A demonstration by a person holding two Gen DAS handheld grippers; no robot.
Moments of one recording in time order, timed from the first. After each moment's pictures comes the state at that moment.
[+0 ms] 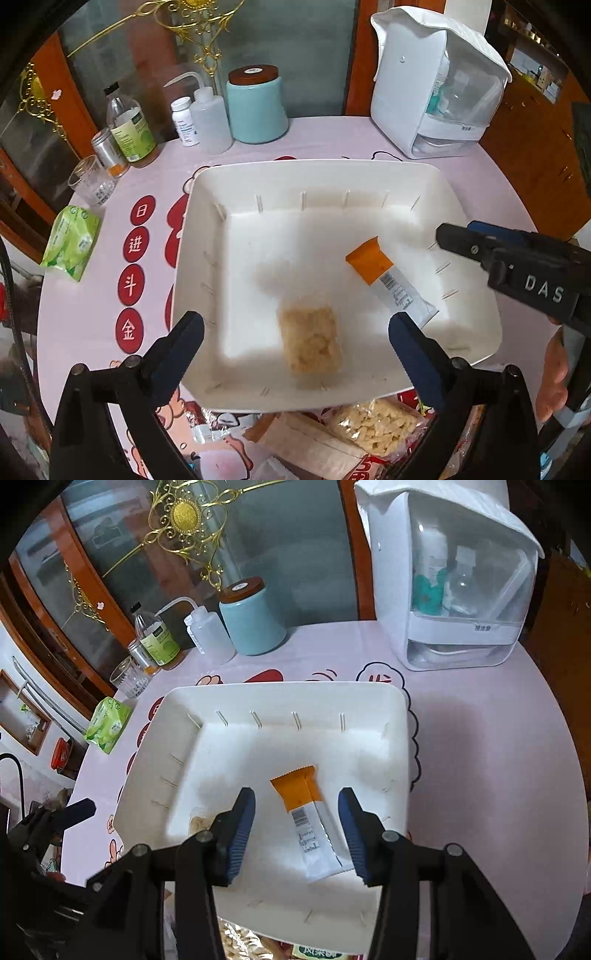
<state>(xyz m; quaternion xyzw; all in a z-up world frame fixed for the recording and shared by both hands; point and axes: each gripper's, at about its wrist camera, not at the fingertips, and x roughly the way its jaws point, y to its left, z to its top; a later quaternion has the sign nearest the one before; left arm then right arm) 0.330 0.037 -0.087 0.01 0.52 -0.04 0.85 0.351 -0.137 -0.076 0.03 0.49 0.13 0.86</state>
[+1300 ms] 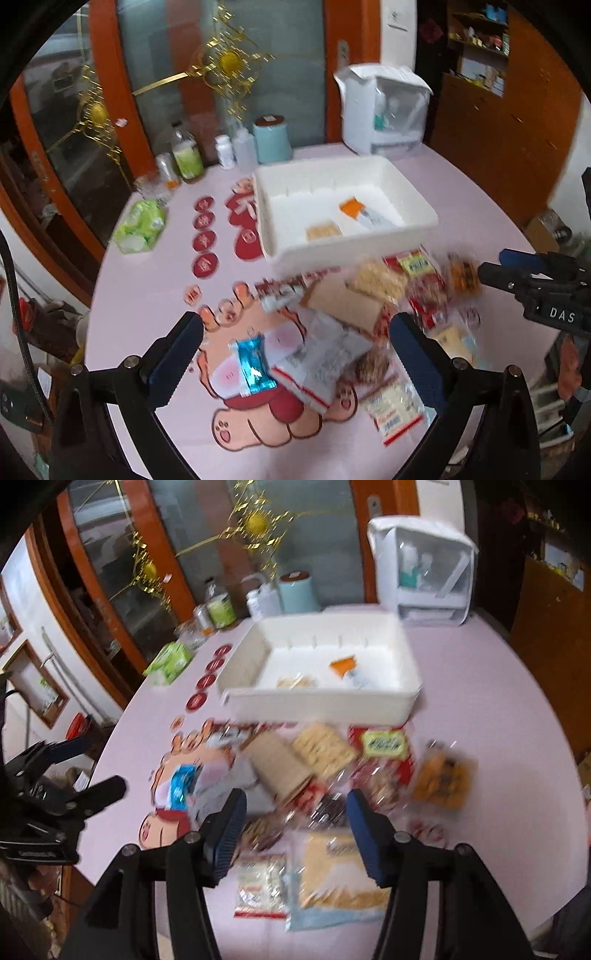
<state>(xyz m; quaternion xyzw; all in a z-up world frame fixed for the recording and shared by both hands) 0.067 0.119 -0.012 0.05 0.43 -0.08 0.90 0.063 -0.085 -0.055 0.03 0.46 0.13 0.88</state>
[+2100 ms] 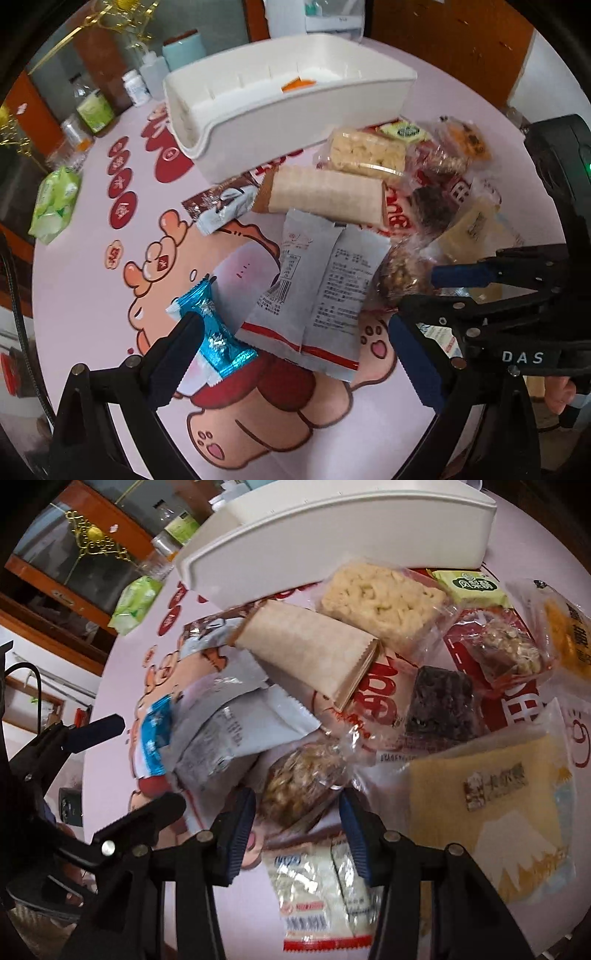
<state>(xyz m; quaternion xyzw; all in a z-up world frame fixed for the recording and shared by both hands) 0.104 0.108 -0.155 0.15 0.54 -0.20 0.81 0.101 -0.031 -0.204 0.13 0.60 0.12 0.78</state>
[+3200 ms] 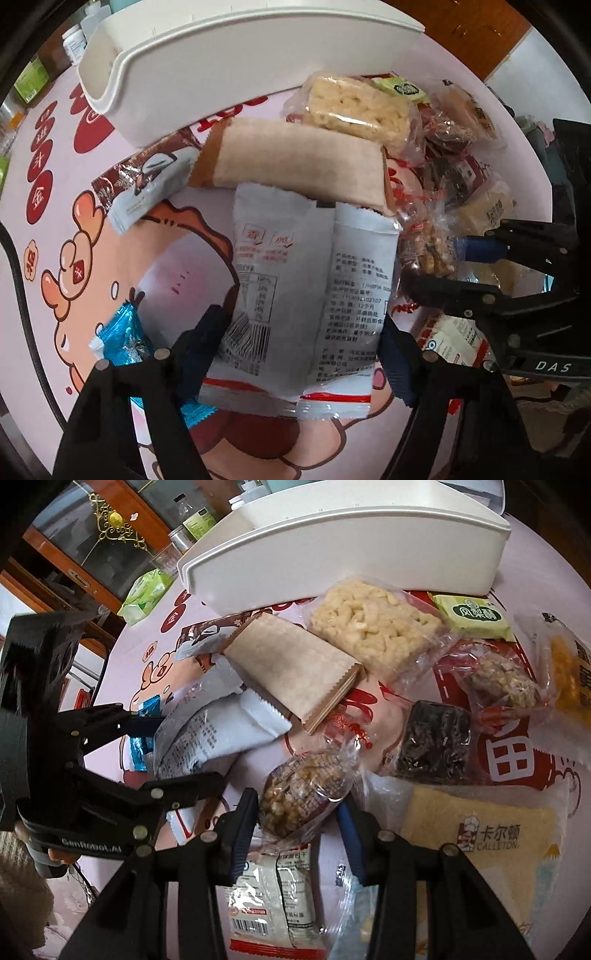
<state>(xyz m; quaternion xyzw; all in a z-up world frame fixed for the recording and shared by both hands) 0.153 0.088 -0.220 0.11 0.61 -0.27 0.74 0.106 -0.053 -0.202 0.09 0.58 0.15 0.80</state>
